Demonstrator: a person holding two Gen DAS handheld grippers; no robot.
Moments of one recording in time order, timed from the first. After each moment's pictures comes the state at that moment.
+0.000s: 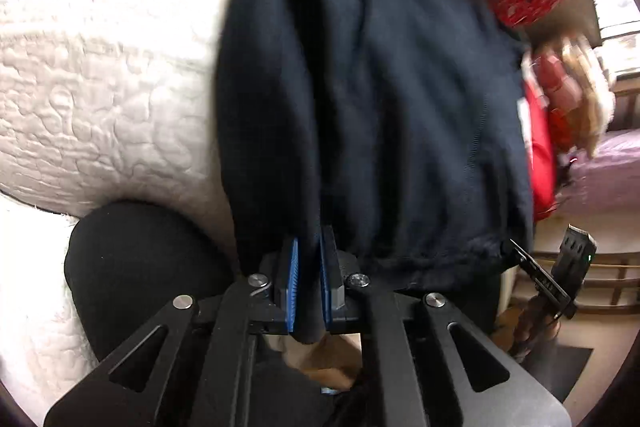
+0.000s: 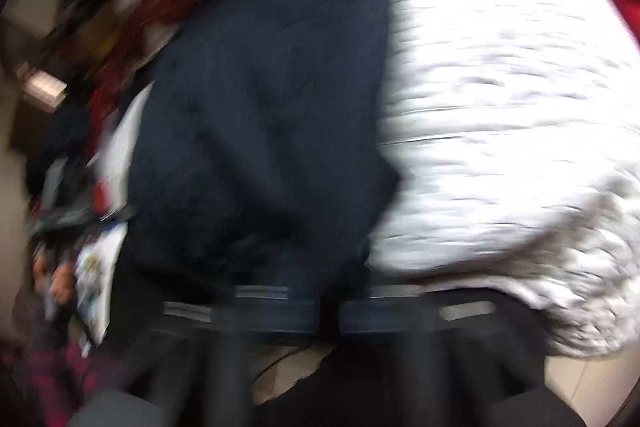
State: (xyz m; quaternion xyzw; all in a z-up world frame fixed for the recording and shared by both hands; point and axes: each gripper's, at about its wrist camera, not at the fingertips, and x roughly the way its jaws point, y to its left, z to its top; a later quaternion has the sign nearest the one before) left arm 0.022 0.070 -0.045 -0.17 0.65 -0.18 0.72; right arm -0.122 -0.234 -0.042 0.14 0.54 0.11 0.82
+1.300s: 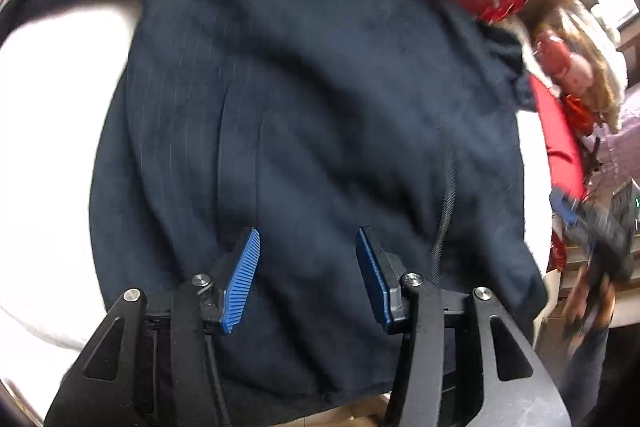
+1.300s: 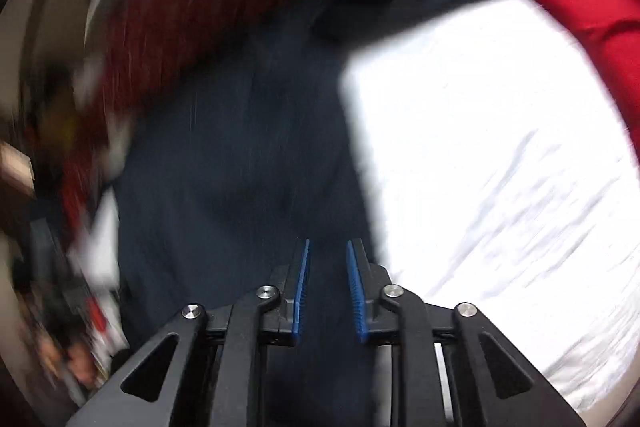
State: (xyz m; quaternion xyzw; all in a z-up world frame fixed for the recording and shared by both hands) left arm 0.116 -0.035 -0.022 -0.05 0.61 -0.18 0.77; right arm -0.030 -0.284 0.048 0.24 0.44 -0.03 0.87
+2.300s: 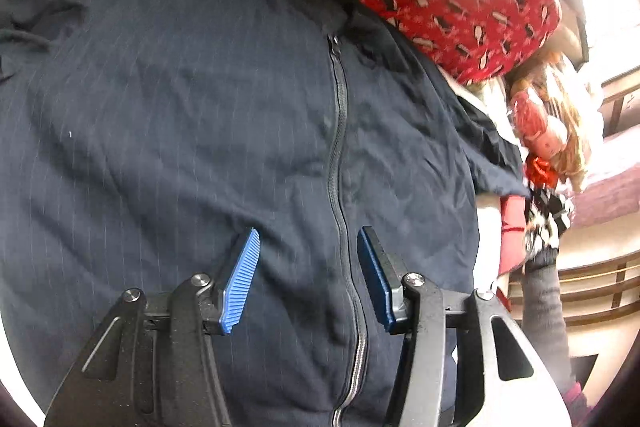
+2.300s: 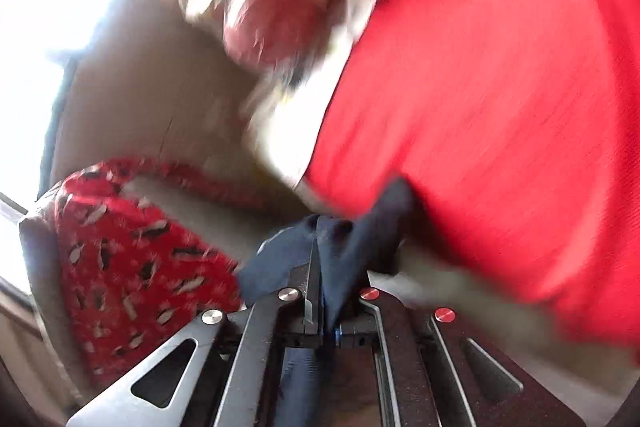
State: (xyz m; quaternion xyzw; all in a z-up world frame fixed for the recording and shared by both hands) left arm 0.235 -0.092 -0.035 -0.15 0.61 -0.23 0.75; right arm 0.105 -0.578 0.057 0.49 0.15 -0.26 0.82
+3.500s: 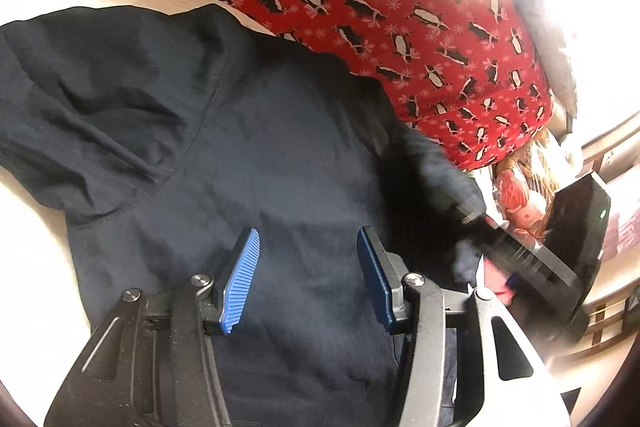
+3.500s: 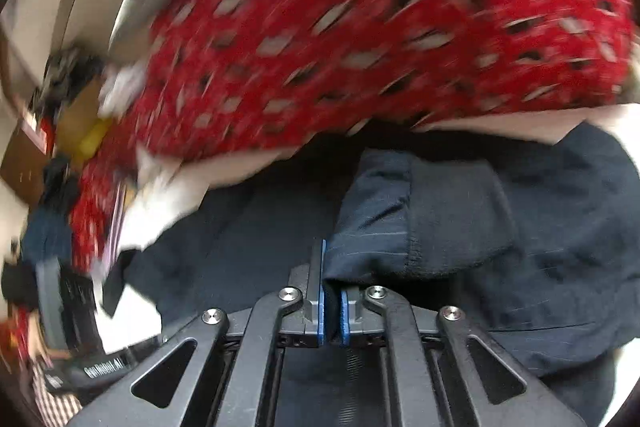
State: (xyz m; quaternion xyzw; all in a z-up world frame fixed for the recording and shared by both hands) left arm 0.282 0.001 -0.027 -0.24 0.52 -0.22 0.79; right arm 0.254 -0.076 0.053 0.12 0.42 0.08 0.90
